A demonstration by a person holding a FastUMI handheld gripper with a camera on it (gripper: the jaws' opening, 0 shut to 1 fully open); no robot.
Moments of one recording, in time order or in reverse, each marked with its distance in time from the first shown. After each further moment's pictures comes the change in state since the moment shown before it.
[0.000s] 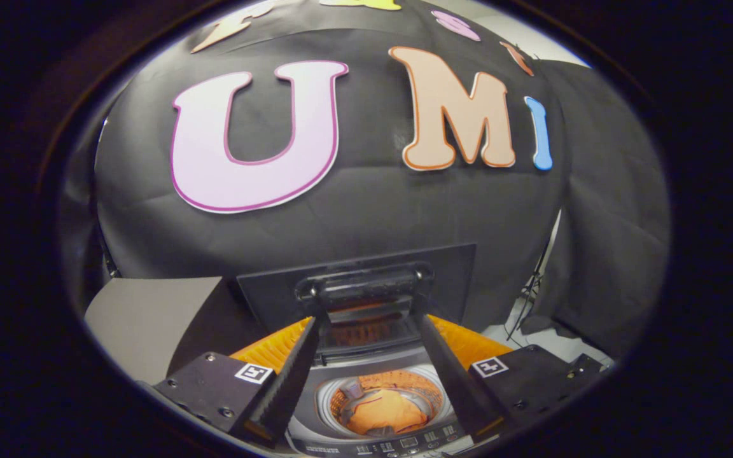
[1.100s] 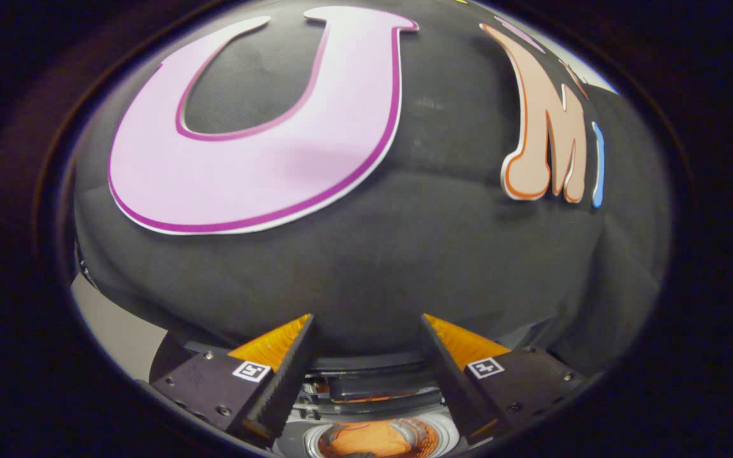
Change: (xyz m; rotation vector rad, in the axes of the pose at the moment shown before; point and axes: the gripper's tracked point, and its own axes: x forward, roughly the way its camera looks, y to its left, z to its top) arm 0.139 0.032 0.027 -0.141 0.034 0.016
